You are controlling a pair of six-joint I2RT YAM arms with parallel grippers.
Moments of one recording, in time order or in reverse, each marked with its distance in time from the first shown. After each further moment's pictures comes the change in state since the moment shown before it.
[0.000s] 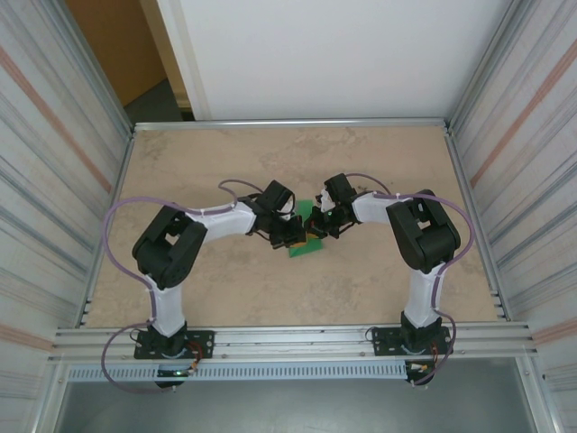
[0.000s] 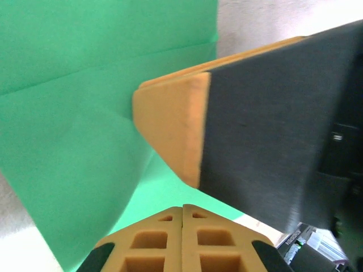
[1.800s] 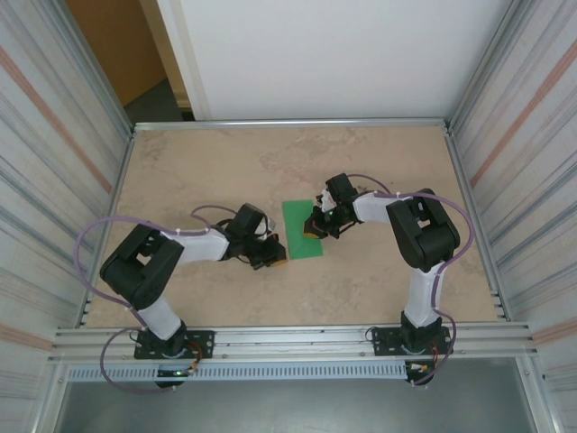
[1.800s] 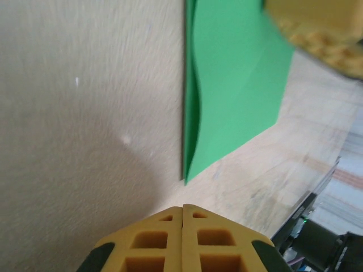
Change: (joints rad) left arm 0.063 -0.233 -0.420 0.288 0.054 -0.073; right arm -0.013 0.015 0.000 0.000 -0.033 0.000
